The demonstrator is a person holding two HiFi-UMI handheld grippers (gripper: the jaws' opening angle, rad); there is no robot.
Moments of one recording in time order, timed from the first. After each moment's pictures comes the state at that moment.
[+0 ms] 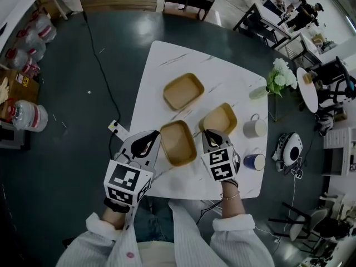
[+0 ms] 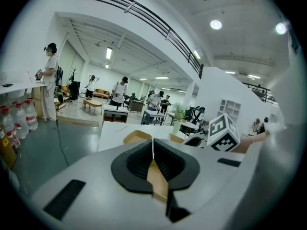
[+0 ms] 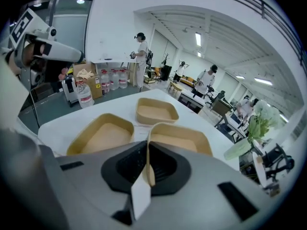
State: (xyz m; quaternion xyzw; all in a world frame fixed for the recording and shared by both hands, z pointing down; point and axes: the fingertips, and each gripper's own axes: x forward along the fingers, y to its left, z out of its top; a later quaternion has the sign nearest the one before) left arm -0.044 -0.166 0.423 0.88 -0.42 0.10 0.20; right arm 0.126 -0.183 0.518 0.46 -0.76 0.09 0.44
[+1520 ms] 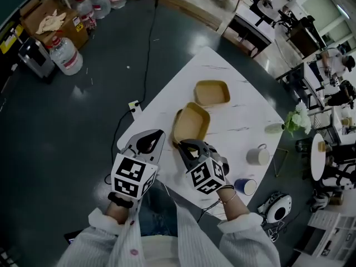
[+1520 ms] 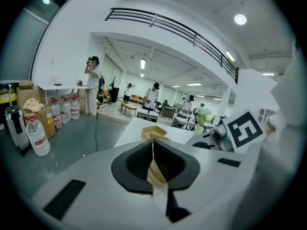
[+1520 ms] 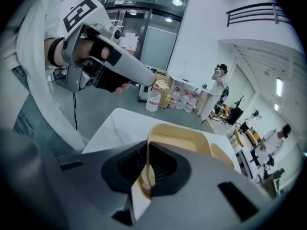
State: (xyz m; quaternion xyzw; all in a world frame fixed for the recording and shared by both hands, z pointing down) left arm -0.045 -0.064 0.432 0.76 -0.61 0.06 0.23; right arm 0.023 -0.064 0.504 0.06 -0.90 -0.12 0.42
